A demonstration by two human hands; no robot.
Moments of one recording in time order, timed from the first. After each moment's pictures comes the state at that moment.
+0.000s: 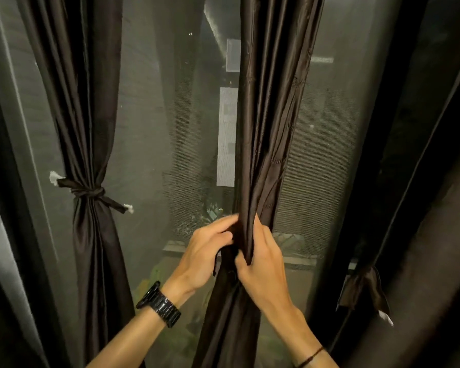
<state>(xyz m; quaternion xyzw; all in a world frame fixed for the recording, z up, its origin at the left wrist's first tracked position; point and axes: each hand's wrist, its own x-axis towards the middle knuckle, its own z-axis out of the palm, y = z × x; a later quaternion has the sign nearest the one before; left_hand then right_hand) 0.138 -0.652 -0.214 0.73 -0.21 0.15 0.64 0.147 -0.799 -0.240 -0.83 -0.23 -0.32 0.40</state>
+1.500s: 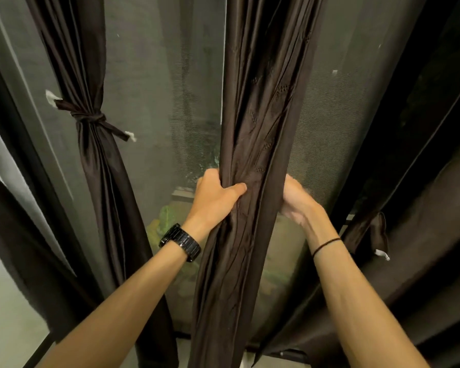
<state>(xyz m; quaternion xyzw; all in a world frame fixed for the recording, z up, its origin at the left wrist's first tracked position) 0.132 -0.690 -0.236 0.77 0.02 0.16 0.62 0.208 -0.860 -0.239 -0.68 -0.06 0.09 0.72</state>
